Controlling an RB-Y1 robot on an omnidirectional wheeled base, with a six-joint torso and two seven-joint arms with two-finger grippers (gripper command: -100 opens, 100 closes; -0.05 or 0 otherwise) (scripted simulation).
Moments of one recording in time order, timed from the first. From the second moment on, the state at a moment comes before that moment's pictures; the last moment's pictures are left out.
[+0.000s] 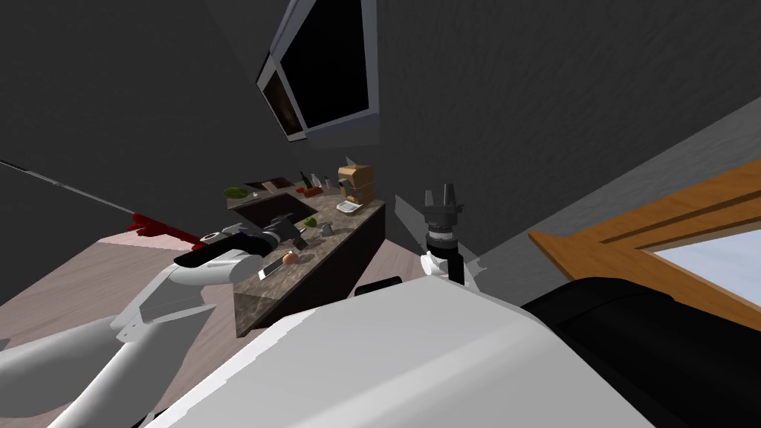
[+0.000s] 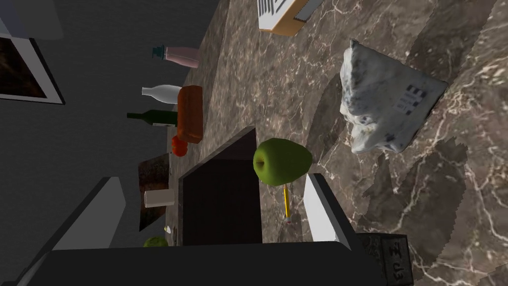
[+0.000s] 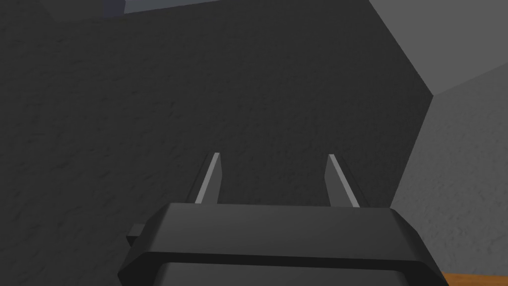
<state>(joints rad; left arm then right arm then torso) 0.09 0.76 0.23 -2.08 0.61 0.73 0.48 0.48 -0.03 0.03 -2.37 0.02 -0.62 -0.17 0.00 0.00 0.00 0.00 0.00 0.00</state>
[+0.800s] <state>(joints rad) 0.05 0.87 0.26 -2.00 0.71 0.93 0.60 0.48 -0.03 0.03 -2.37 0.02 -0.62 -0.17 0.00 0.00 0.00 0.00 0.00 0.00</state>
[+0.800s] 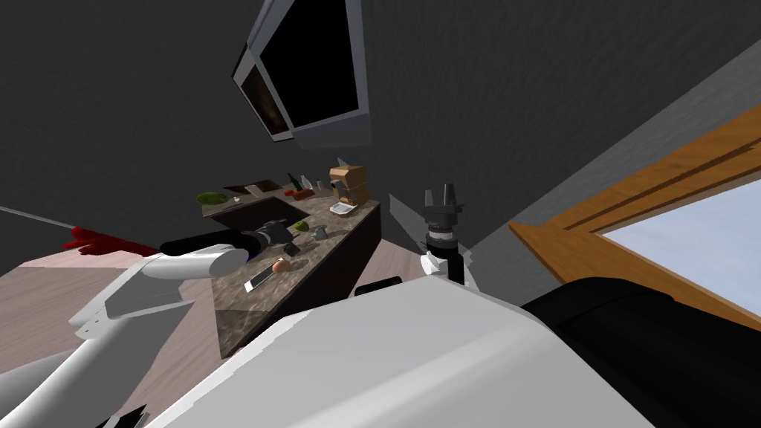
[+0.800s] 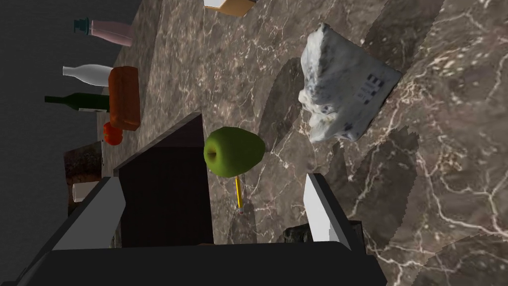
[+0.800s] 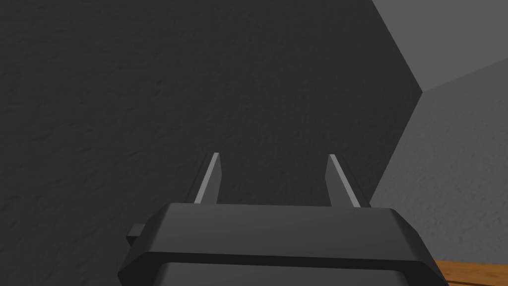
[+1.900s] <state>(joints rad) 0.03 1.01 0.30 -1.86 0.83 1.20 0.79 0.48 -0.03 0.03 -2.37 0.02 -0.62 -0.17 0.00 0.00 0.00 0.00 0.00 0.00</state>
